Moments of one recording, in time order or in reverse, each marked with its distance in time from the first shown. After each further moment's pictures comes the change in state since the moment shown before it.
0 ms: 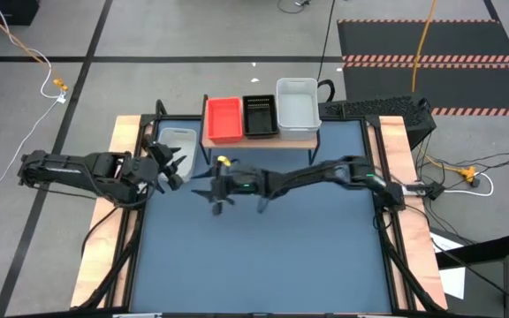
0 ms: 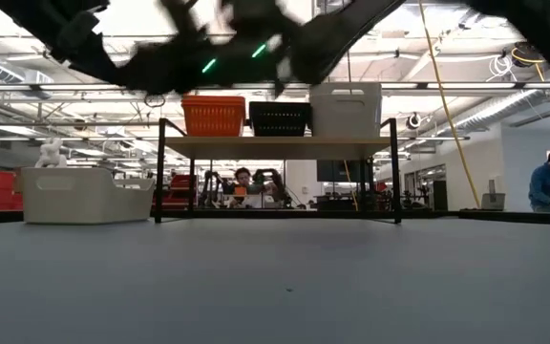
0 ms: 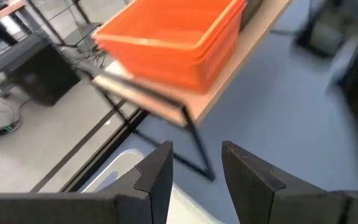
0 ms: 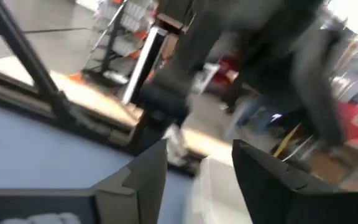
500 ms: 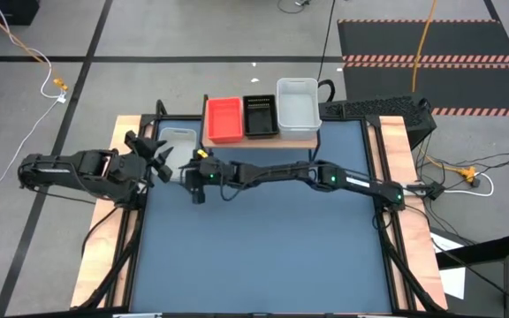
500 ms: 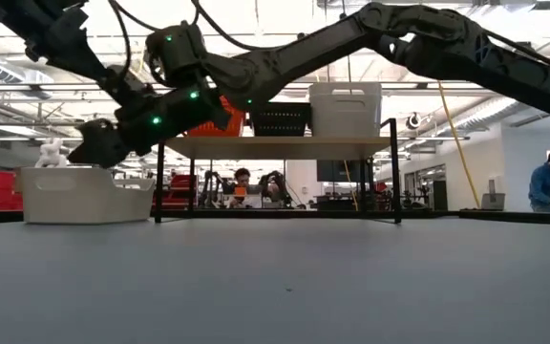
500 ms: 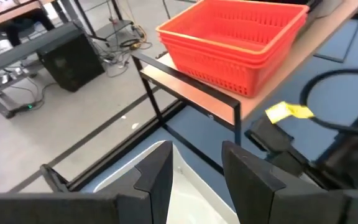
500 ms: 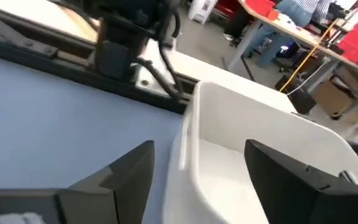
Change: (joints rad) left arm 0.008 -0.119 0.014 -0.148 -0.103 -0.136; right arm -0.063 0.401 0.683 -0.550 0.053 0.033
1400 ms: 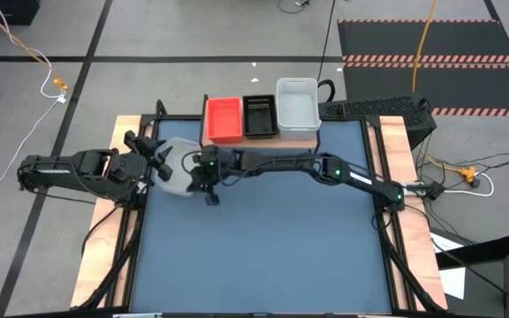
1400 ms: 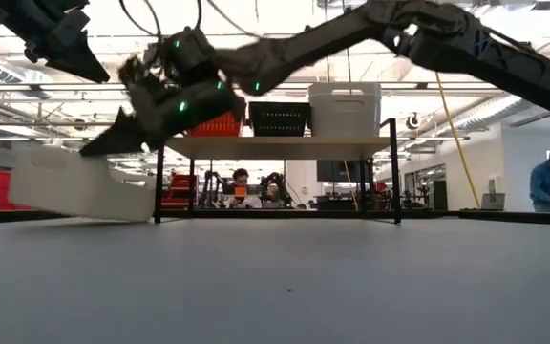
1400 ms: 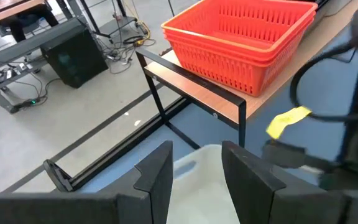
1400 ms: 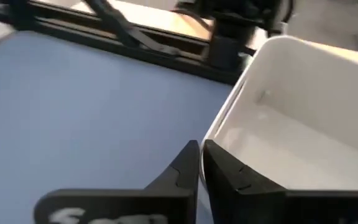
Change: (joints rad) left arm 0.025 0.001 0.000 -0.005 0.004 -0.004; right arm -0.060 -0.067 -0.021 -0.245 -0.499 0.110
